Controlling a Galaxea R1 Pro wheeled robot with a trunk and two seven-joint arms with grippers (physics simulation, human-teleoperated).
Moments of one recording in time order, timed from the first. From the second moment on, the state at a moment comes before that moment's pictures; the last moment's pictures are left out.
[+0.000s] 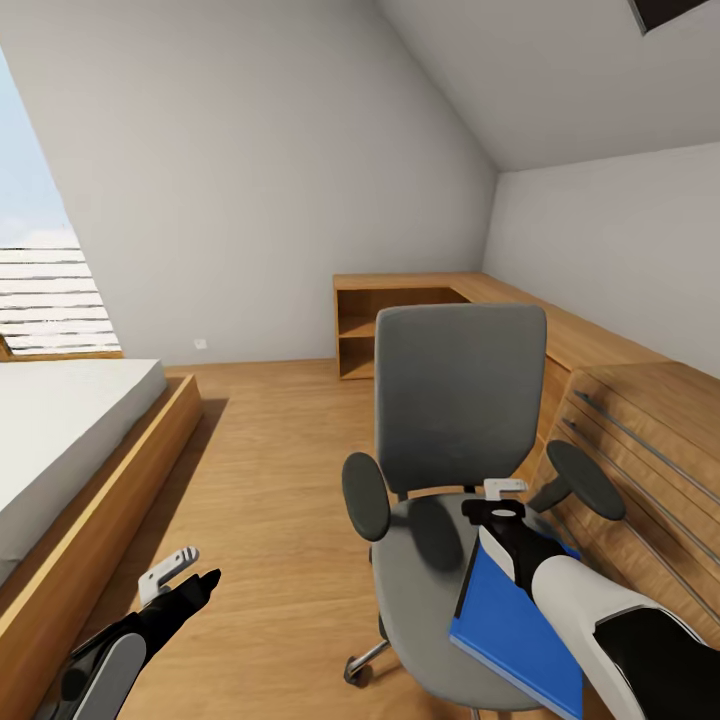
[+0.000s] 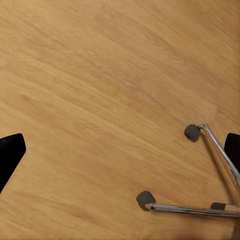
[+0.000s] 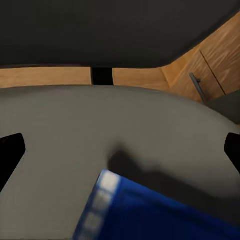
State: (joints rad) left arm -0.11 0.13 0.02 -1.48 0.82 0.54 0.46; right arm -0.90 -0.04 0.31 -0.22 -0.26 0.09 -0.29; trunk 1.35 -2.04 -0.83
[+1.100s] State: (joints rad) left arm -0.11 0.13 0.02 -1.49 0.82 0.53 0.46; right arm -0.90 -0.05 0.31 -0.22 -0.26 0.10 -0.29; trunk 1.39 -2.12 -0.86
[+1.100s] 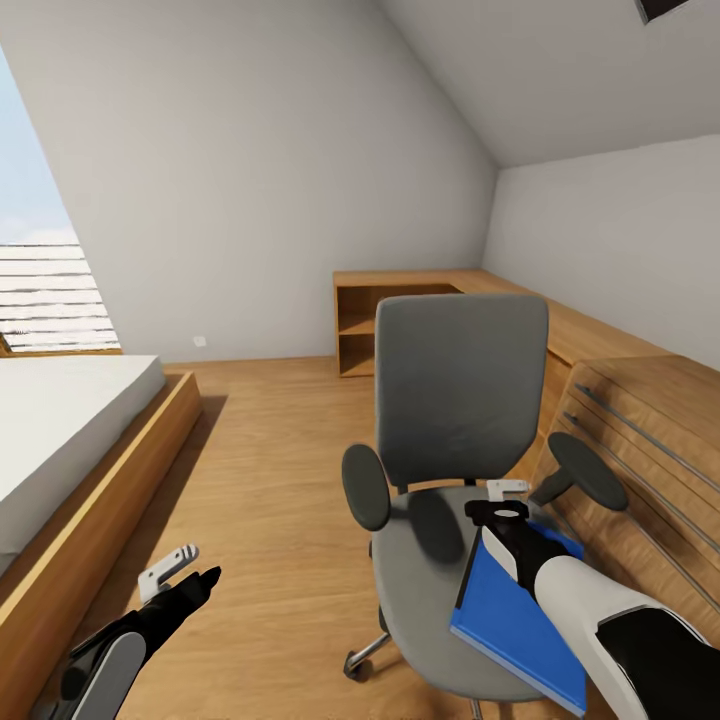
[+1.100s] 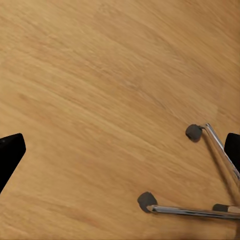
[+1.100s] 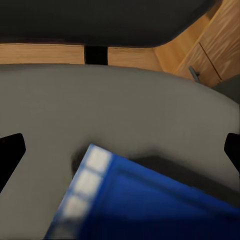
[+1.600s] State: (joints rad) left arm -0.11 0.13 0.02 -1.49 0.82 0.53 0.46; right arm -0.90 -0.05 0.31 -0.22 -0.26 0.10 -0.29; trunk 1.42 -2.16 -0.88
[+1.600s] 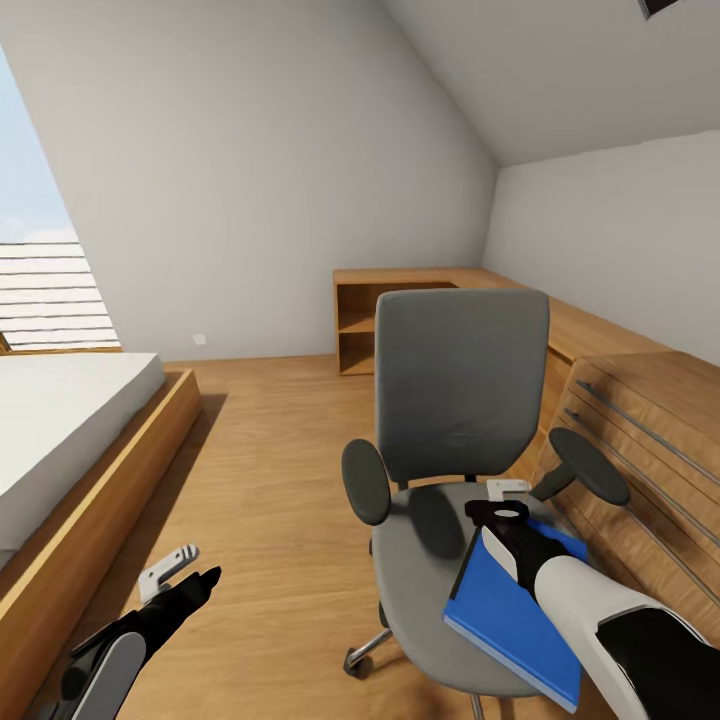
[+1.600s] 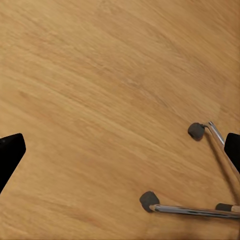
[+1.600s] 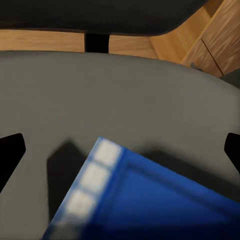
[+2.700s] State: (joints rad) left arm -0.11 0.13 0.02 -1.49 0.82 0.53 0.46; right arm -0.90 -0.05 0.31 -0.22 -0.26 0.10 -0.29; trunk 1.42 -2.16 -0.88
